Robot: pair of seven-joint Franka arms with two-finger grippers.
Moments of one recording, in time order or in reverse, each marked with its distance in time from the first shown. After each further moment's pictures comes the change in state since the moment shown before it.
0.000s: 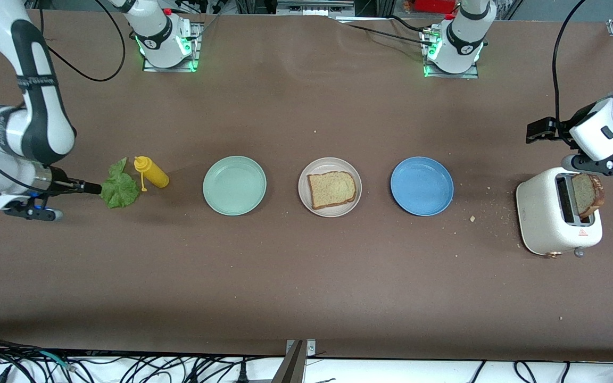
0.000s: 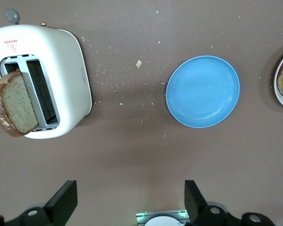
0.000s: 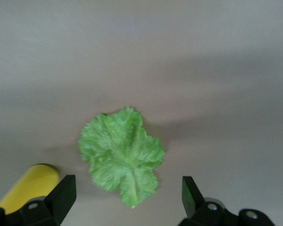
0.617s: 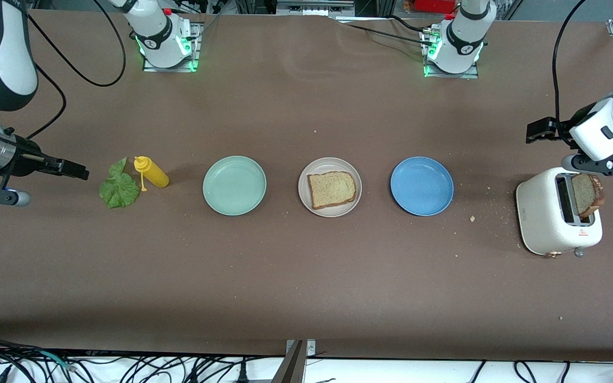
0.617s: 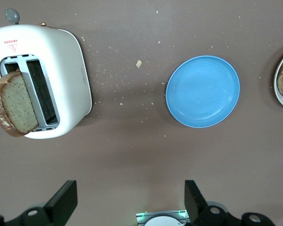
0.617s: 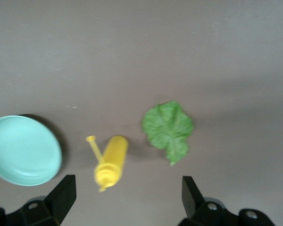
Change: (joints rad) left arm 0.000 0.000 0.000 0.000 0.000 0.000 0.000; right arm 0.015 -0.183 0.069 0.250 0.010 -0.332 0.075
